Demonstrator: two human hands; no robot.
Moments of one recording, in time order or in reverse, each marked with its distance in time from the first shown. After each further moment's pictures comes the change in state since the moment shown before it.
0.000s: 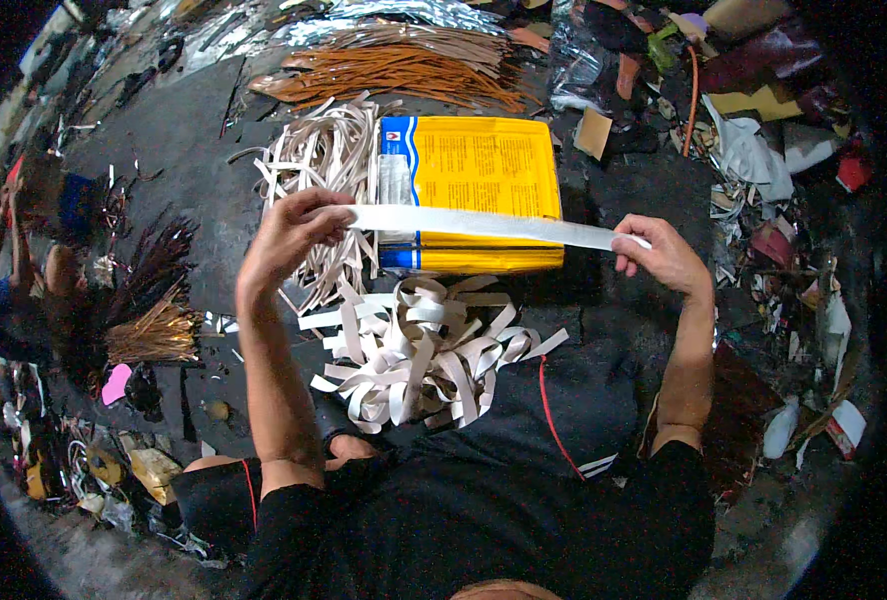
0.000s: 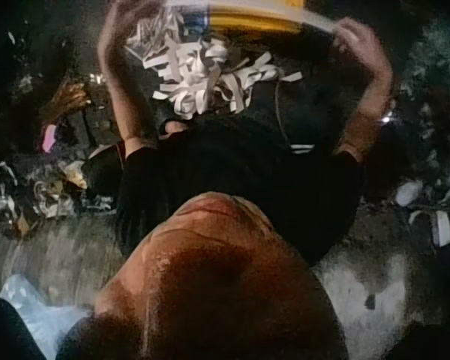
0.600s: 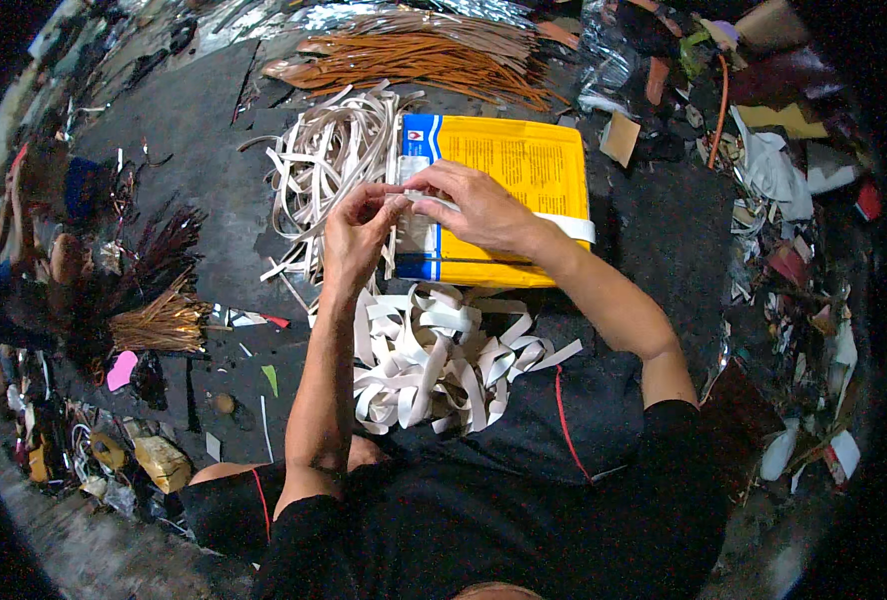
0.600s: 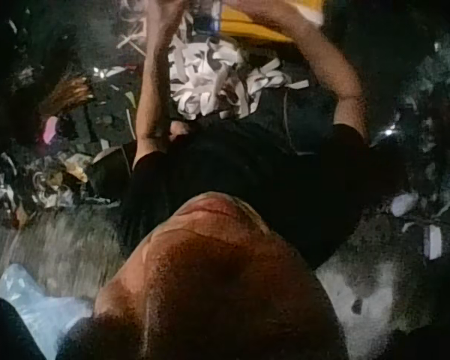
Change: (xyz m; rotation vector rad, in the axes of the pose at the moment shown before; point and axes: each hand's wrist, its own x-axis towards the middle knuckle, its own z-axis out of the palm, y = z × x) left_hand 0.036 -0.044 0.060 -0.157 0.297 0.097; right_hand 0.178 -0.089 0.157 -0.203 0.178 -0.868
